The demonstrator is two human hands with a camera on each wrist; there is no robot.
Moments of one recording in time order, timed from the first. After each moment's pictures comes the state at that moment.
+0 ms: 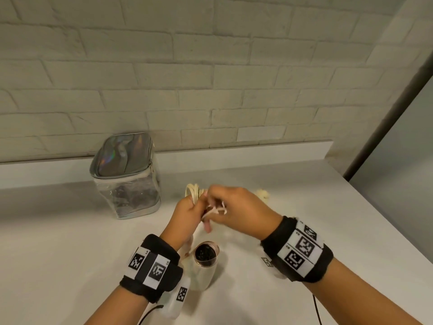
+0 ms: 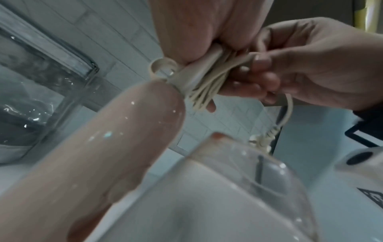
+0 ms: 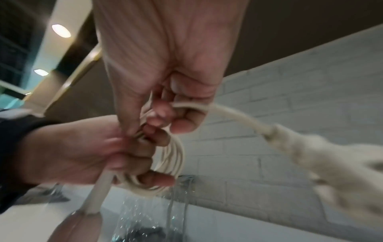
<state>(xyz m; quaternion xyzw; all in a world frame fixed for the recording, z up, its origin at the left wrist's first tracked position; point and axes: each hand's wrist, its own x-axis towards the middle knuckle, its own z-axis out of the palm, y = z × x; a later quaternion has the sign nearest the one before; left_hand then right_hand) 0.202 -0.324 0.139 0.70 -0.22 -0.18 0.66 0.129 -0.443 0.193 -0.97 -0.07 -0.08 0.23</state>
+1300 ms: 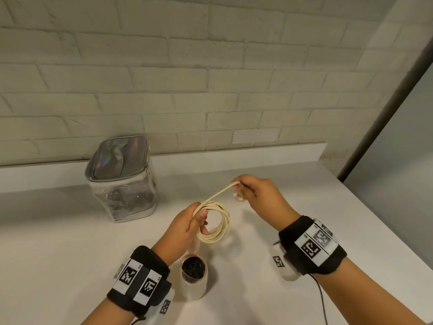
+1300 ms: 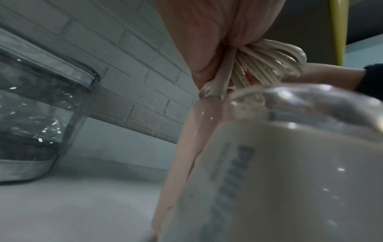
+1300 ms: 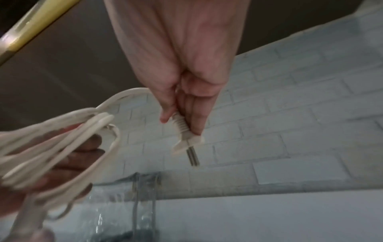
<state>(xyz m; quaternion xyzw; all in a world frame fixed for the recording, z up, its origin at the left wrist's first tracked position) 0.206 -0.306 0.106 0.71 -0.41 -0.11 0.56 0.126 -0.500 0.169 -0.90 0.08 -0.18 0.38</state>
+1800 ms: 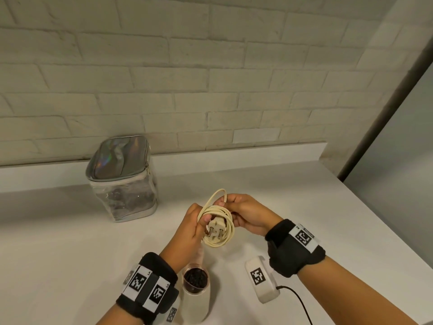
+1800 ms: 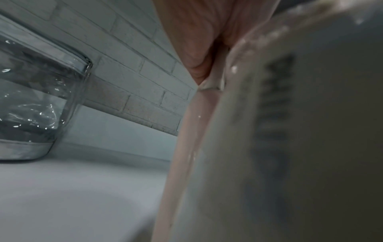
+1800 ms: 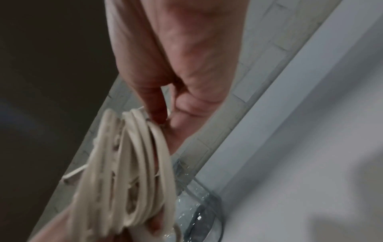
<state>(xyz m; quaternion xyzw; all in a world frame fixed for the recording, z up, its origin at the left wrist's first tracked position) 0.196 -0.314 0.092 0.73 -0.40 -0.08 0.54 0.136 -0.475 0.149 -0.68 0.13 0.06 0.71</state>
